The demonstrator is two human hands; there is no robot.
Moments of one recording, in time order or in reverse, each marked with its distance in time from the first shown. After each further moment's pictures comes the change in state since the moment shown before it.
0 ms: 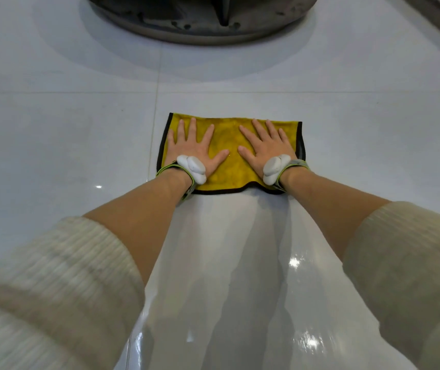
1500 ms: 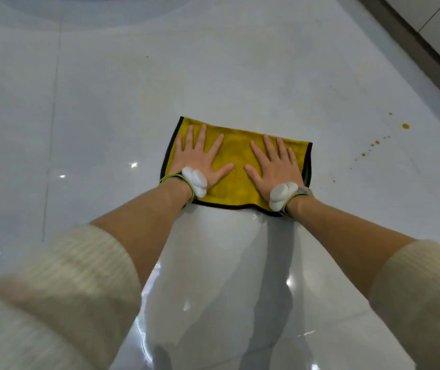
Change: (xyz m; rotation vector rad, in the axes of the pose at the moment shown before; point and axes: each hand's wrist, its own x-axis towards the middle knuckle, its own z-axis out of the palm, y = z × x) left_hand -0.218 0.234 0.017 0.026 -0.033 0.295; right_hand -0.354 0.128 0.007 0.041 0.036 0.263
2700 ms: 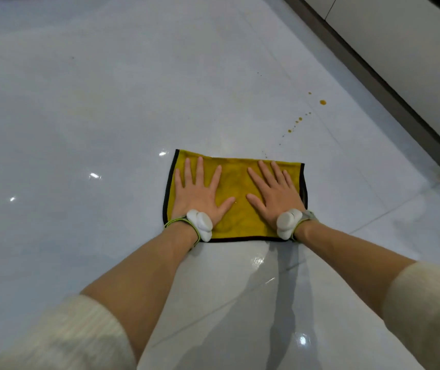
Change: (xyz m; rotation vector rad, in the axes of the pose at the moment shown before) left_hand -0.087 0.141 0.009 -0.016 -0.003 0.134; right_hand -0.142 0.100 -0.012 -0.053 -0.063 0.038
